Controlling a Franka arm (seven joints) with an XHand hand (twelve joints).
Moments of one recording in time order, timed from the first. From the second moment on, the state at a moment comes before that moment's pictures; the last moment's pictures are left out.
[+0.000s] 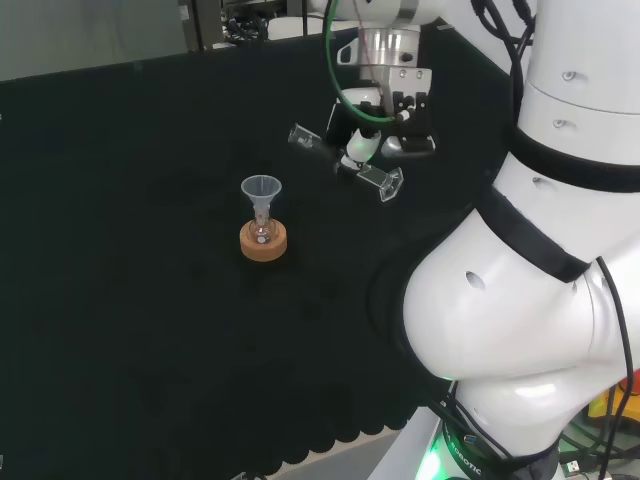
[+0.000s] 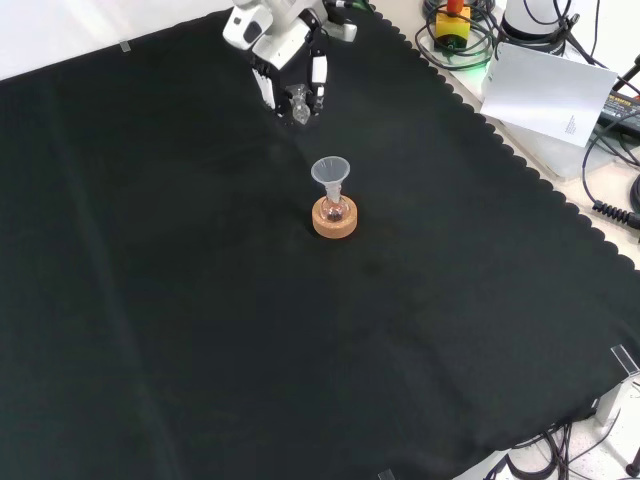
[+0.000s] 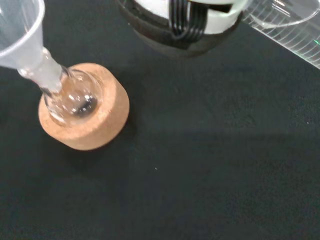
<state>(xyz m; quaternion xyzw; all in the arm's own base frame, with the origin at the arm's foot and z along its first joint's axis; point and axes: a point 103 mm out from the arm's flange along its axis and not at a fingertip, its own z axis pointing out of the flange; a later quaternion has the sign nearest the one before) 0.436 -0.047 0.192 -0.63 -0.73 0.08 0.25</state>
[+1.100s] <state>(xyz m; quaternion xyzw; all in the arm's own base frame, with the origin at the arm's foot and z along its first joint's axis) 0.422 -0.017 0.199 -0.60 -0.75 0.17 0.22</state>
